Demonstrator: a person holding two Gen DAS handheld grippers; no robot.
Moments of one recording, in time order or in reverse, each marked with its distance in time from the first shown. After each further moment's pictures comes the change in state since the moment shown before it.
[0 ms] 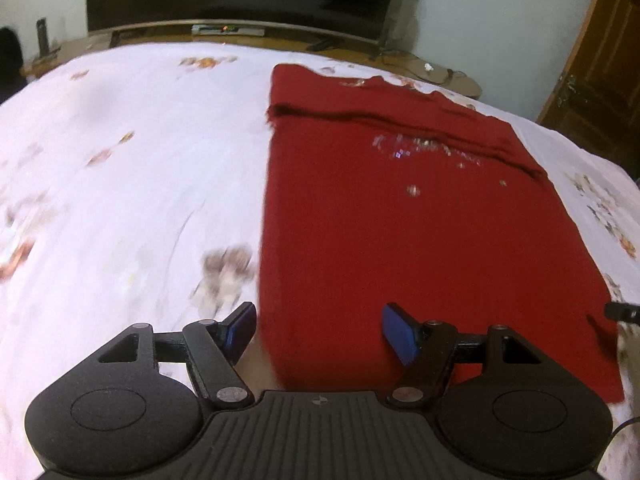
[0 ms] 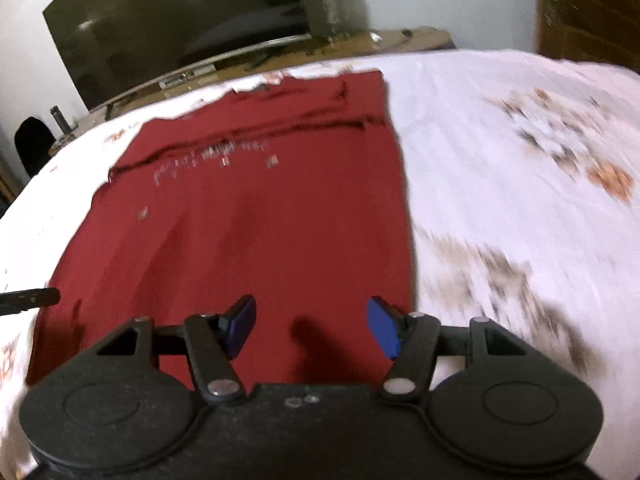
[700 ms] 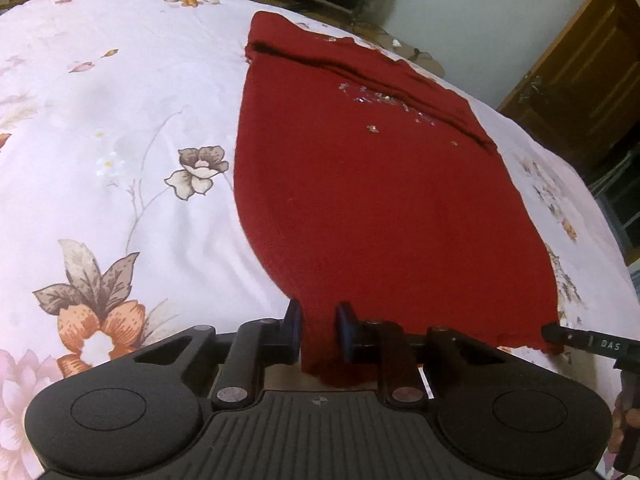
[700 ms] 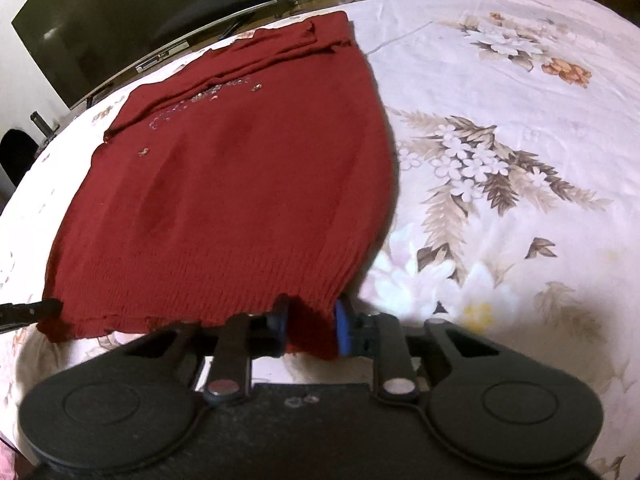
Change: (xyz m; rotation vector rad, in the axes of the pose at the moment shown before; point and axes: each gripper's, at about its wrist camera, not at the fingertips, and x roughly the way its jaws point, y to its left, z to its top) left arm -0.007 0.011 -0.042 -0.077 0.097 -0.205; right arm -0.020 0.009 -0.067 0.125 0.082 -0.020
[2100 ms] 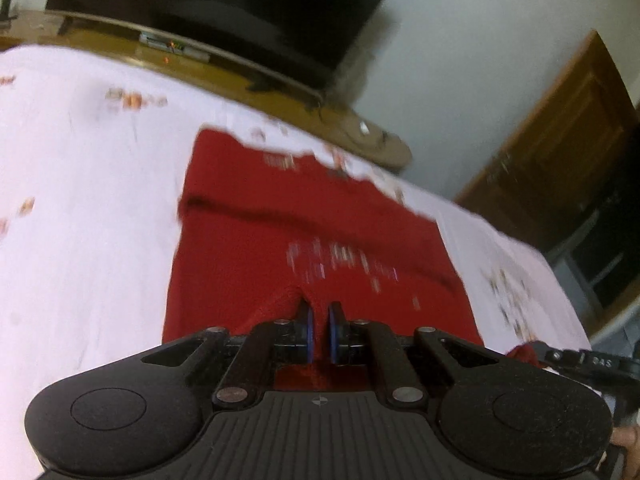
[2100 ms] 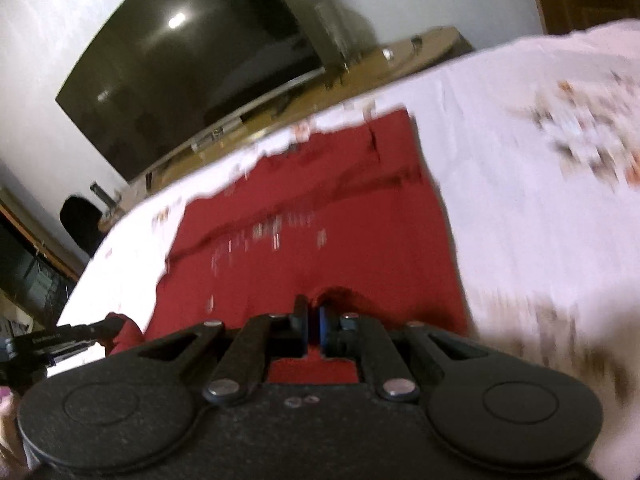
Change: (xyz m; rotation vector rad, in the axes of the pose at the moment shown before) left arm 0.026 -0.016 0.154 -0.041 -0.212 -0.110; right arm 0.006 0.000 0.143 0.054 -0.157 0.246
